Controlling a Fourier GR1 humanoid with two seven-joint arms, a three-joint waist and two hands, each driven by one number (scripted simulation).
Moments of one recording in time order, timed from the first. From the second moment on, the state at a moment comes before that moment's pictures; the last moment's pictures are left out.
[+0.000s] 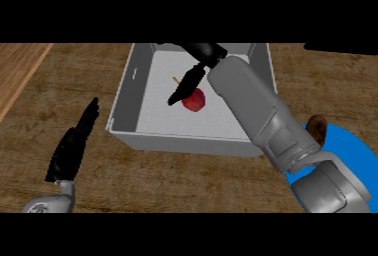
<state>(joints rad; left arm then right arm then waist) -0.07 0.15 0.01 -1.54 -0.23 0.01 0.09 -1.38 0.00 0.07 -0.19 0.29 0.23 -0.56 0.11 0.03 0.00</state>
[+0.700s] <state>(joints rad) -0.09 0.15 0.01 -1.54 -0.23 0.01 0.09 -1.43 -0.21 -0.20 -0.11 0.05 0.32 -0.47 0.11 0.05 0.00</state>
